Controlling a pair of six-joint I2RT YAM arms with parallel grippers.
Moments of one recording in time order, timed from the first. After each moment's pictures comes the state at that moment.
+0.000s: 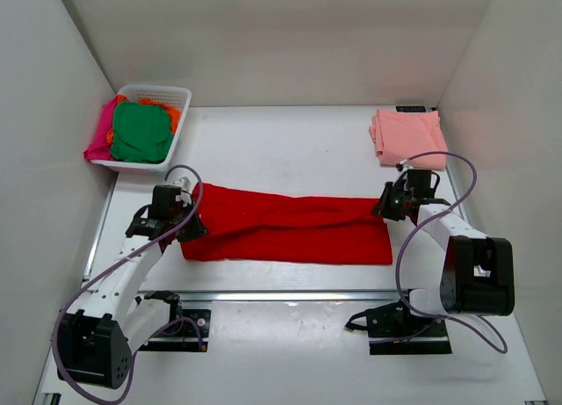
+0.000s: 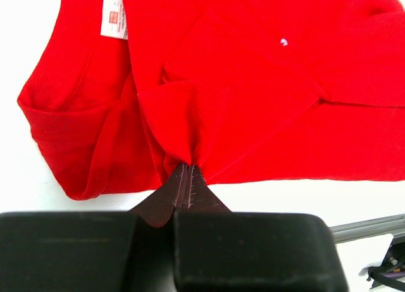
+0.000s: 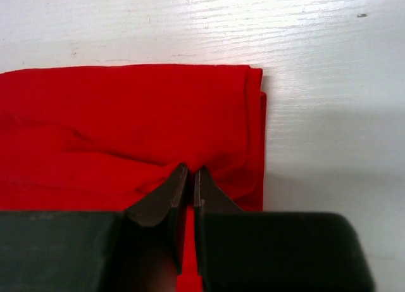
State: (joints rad) left arm -0.15 0.97 0.63 -0.58 0.16 -0.43; right arm -0.06 1.38 0.67 -0.19 -0.32 0.23
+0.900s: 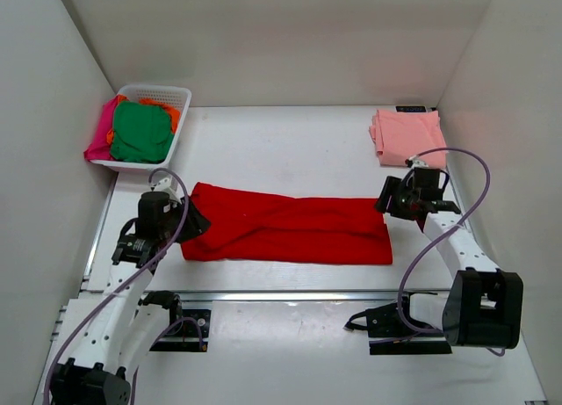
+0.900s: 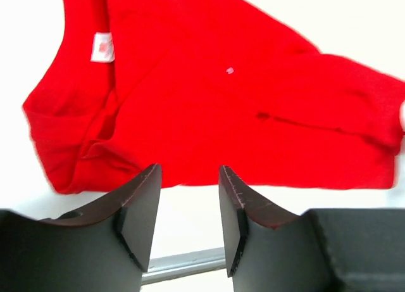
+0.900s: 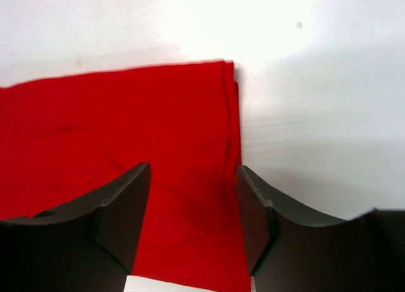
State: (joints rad) left arm -0.15 0.74 0.63 -0.61 0.15 -0.51; right arm -0.06 1.19 0.68 -0.34 -0.21 0.23
